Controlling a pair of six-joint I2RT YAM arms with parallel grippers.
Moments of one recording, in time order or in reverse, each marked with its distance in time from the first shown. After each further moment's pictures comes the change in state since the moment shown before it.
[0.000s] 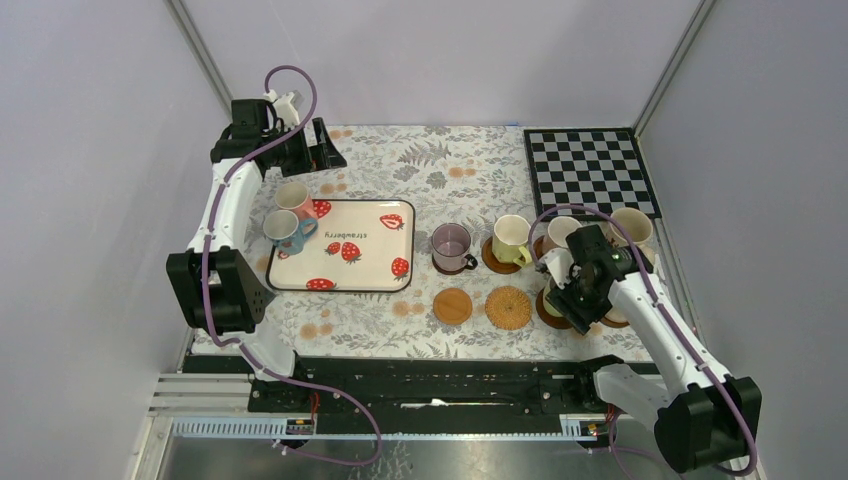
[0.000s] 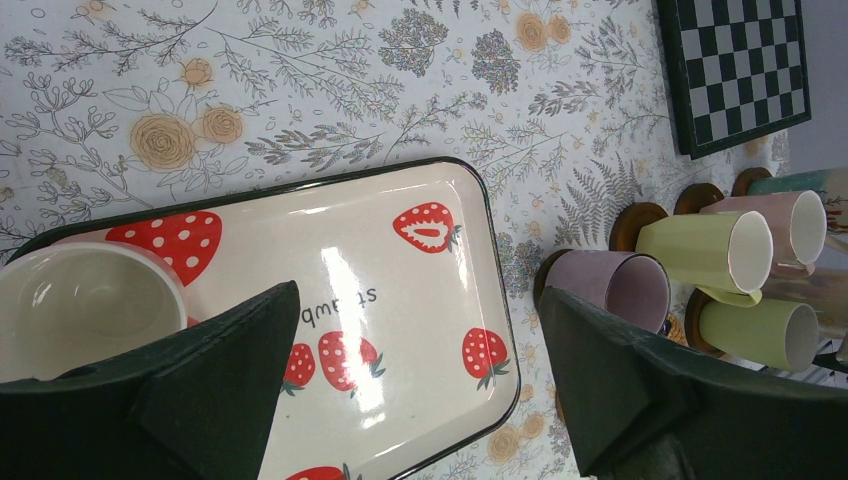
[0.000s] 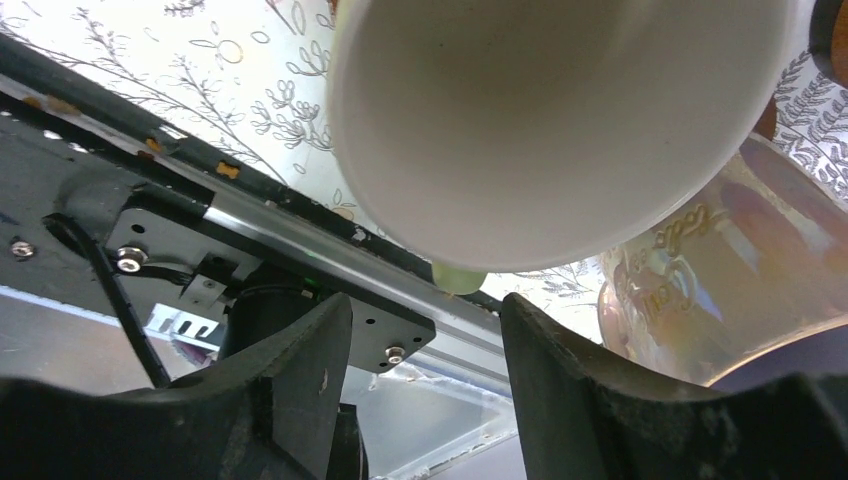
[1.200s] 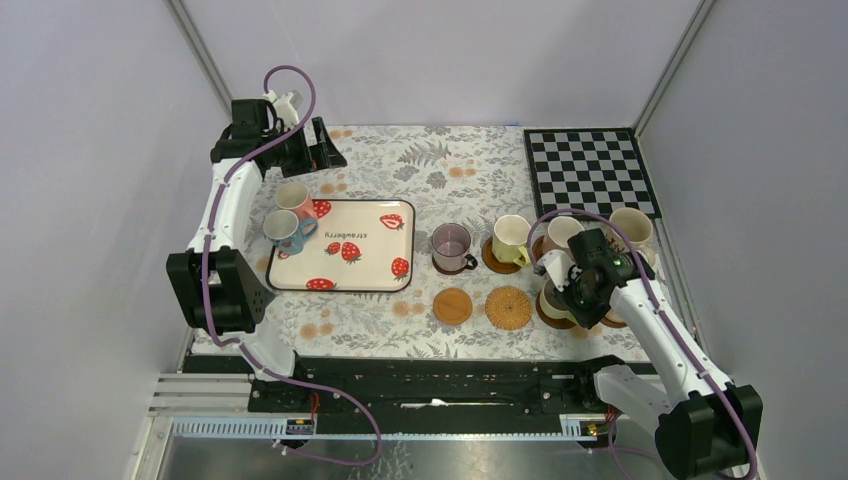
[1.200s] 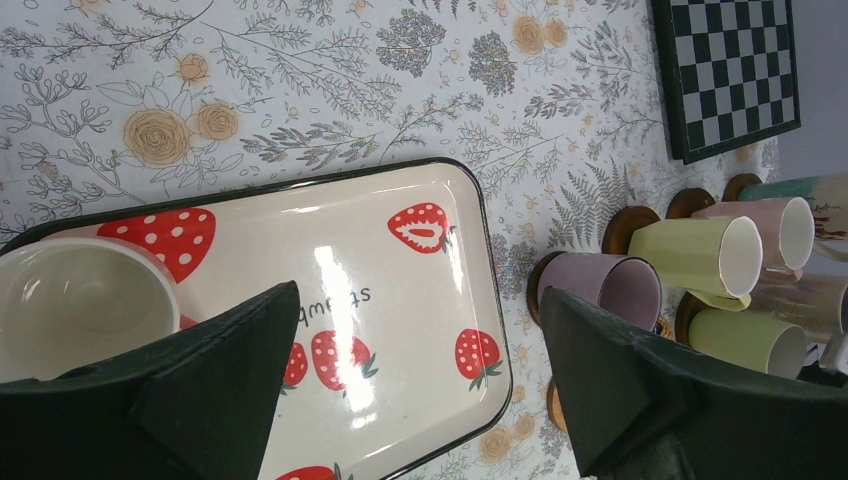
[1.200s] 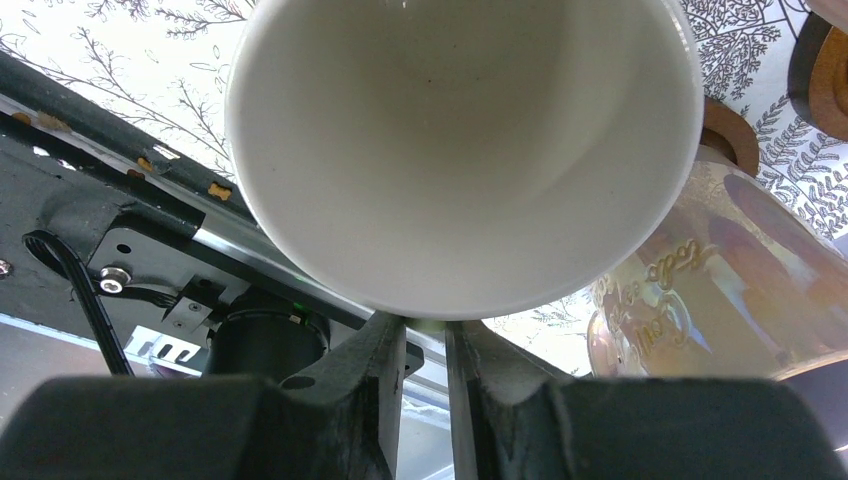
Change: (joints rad) left arm 0.000 0.000 0.000 0.000 0.000 -0.023; right arm -0.013 -0.036 -0.043 0.058 -0.029 -0.053
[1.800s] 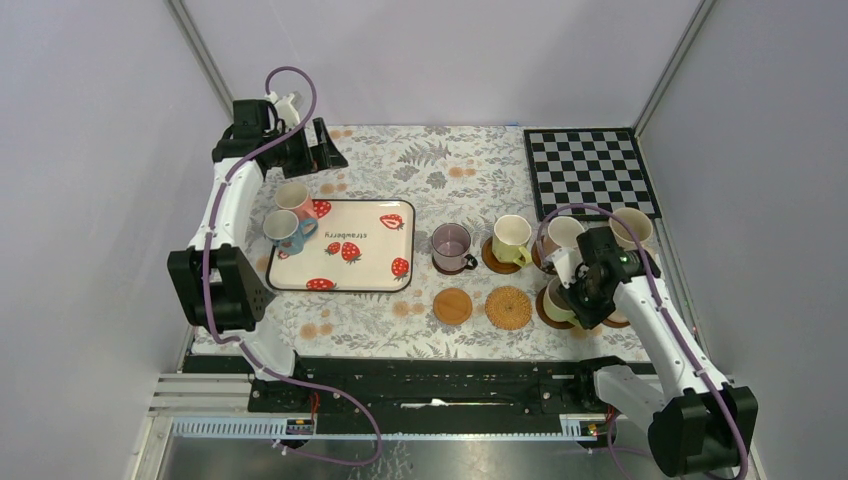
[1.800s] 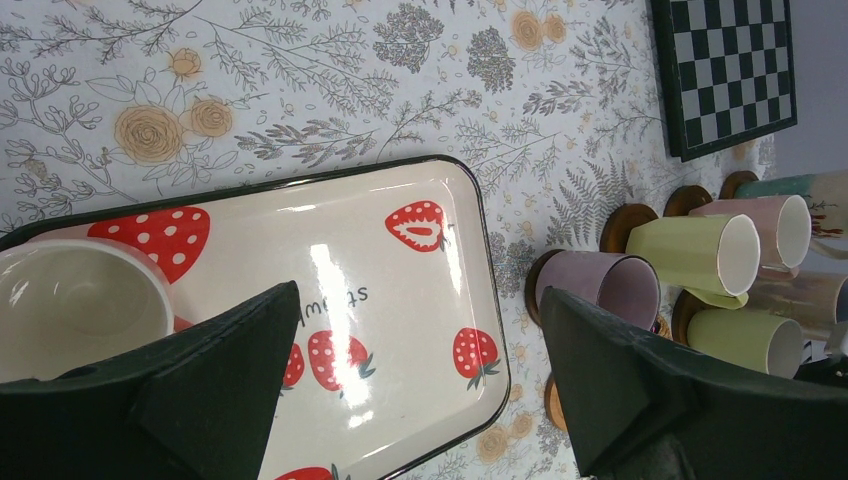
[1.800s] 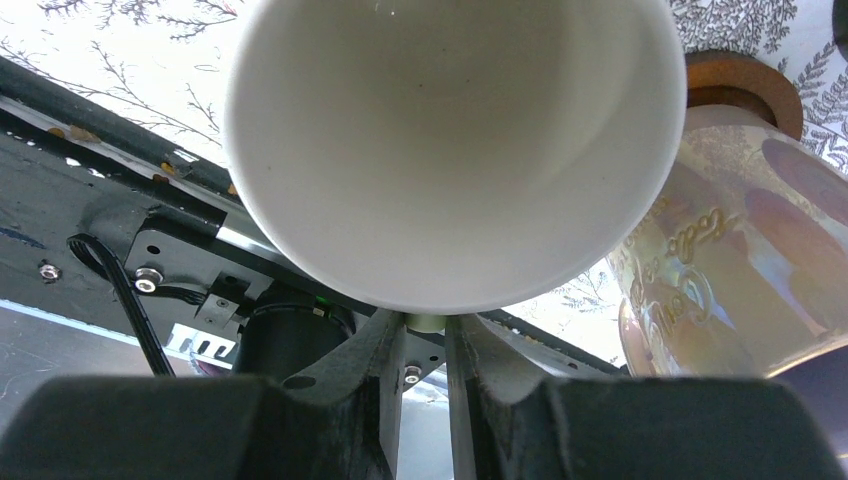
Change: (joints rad) left arm -0.001 0.007 0.000 0.000 0.008 -0.003; right arm -0.069 0.010 0.014 -0.026 -0.035 0.037
